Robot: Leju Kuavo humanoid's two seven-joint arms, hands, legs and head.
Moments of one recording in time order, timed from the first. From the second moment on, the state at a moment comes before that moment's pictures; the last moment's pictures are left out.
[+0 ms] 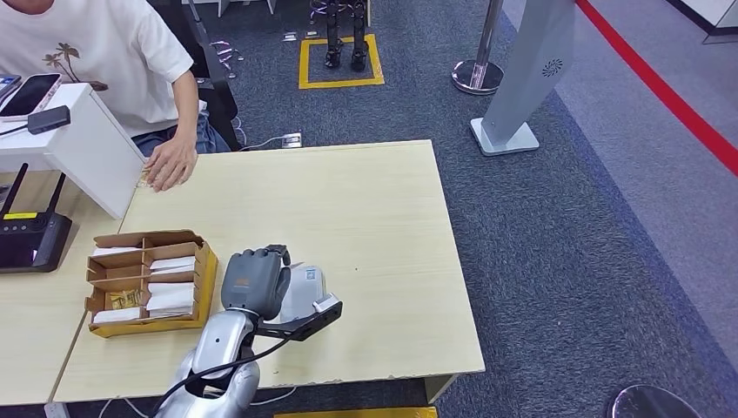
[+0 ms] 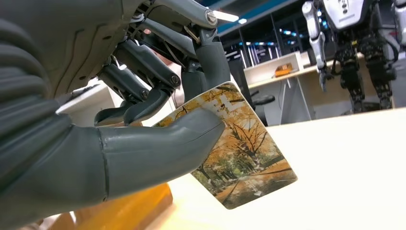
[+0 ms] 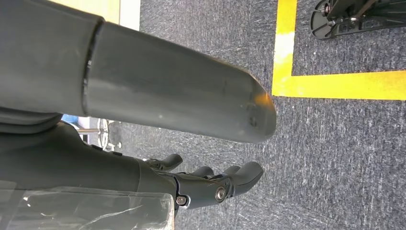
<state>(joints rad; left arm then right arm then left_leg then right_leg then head) -0.19 -0.18 -0.31 -1.37 -1.54 0.02 0.14 -0.11 0.13 -1.18 -0.24 1.39 -0.03 0.10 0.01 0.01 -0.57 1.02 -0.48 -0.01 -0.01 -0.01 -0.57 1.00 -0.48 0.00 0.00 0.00</state>
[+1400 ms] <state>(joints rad) -0.16 -0.27 -0.15 -1.31 -1.54 0.05 0.07 -0.11 0.13 -1.18 -0.24 1.38 -0.03 0.11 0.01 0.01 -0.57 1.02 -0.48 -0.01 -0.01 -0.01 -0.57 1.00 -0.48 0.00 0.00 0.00</state>
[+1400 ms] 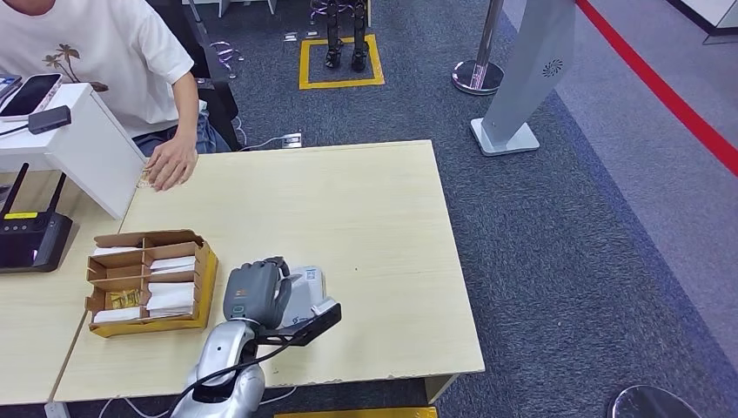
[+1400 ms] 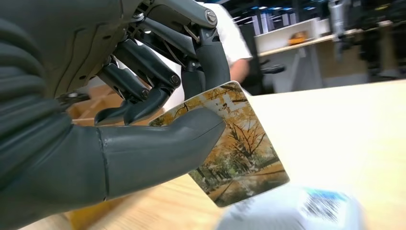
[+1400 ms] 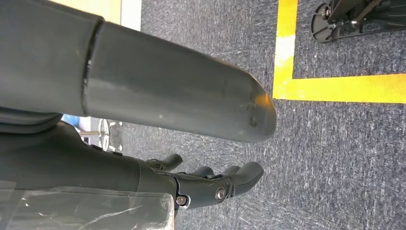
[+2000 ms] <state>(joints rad) -0.33 -0.13 -0.02 -1.58 -1.54 0.04 0.19 -0.11 0.13 -1.16 -0.24 1.42 -0.01 0.10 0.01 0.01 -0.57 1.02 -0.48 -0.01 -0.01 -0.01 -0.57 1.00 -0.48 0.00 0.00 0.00</state>
